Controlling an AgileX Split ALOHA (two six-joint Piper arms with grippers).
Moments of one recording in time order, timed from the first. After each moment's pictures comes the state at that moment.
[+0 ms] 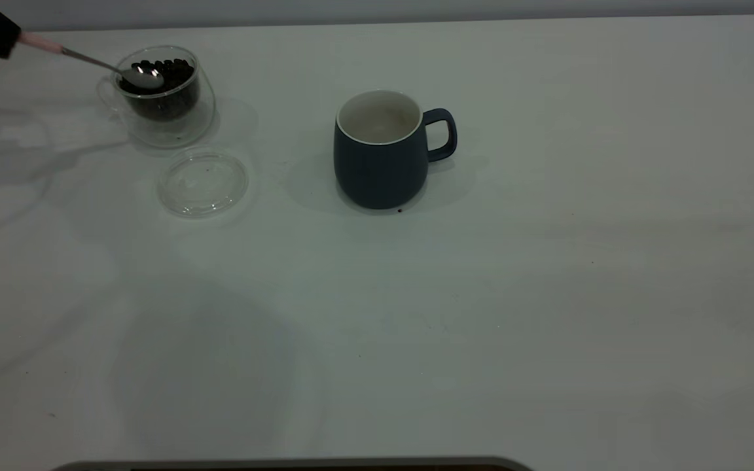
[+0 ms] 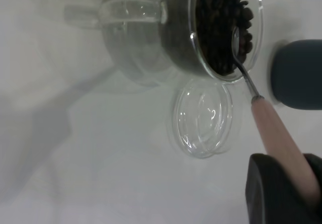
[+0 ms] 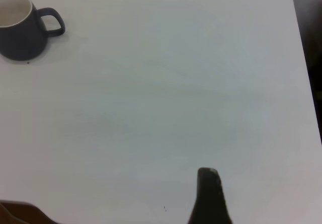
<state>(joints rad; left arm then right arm) 0.38 2.46 -1.83 -0.86 1.16 0.84 -0.01 0.03 -0.47 0.06 1.12 -0.11</state>
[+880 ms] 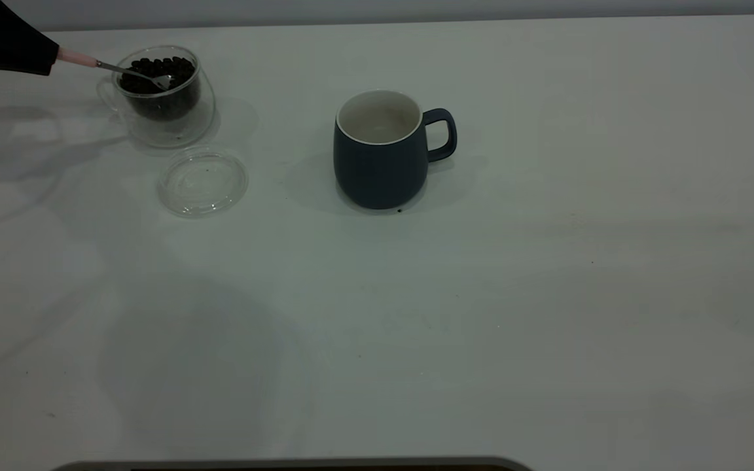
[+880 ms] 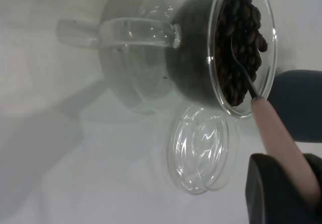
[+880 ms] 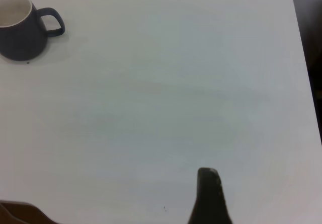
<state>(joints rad) 0.37 2.52 -1.83 -0.97 1.11 0.84 -0.01 0.03 -0.47 0.06 1.12 -0.11</state>
